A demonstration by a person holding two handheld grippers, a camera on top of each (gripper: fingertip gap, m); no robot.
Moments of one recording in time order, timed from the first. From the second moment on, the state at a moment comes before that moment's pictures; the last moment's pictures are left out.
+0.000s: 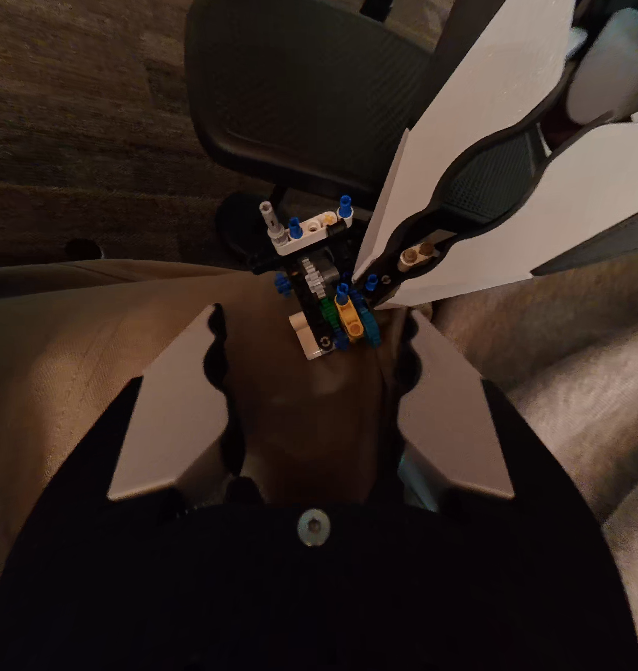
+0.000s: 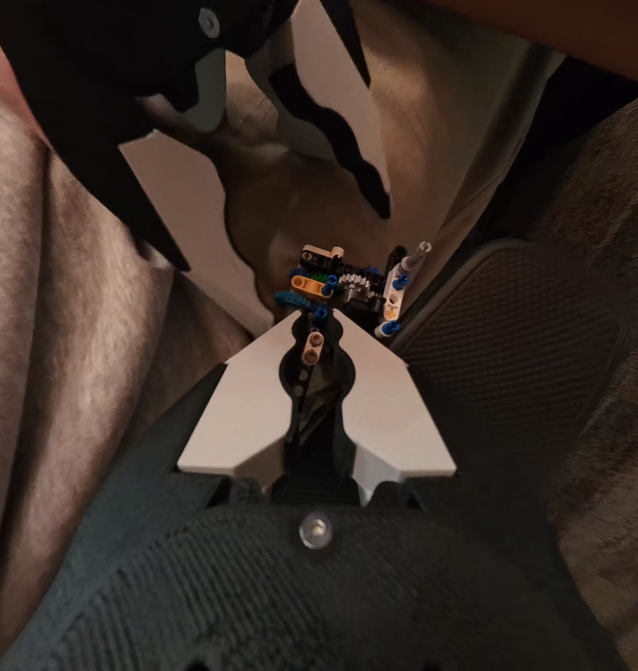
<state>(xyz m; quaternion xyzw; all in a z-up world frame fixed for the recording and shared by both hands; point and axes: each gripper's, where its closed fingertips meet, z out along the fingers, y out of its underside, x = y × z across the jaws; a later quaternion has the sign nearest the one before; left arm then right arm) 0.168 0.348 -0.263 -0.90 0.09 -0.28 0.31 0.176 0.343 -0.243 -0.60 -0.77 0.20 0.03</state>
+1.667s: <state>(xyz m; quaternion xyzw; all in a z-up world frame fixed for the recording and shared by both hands) 0.132 0.317 -0.211 -0.86 0.04 -0.37 0.34 0.178 0.347 -0.202 -0.59 -0.78 0.19 0.00</state>
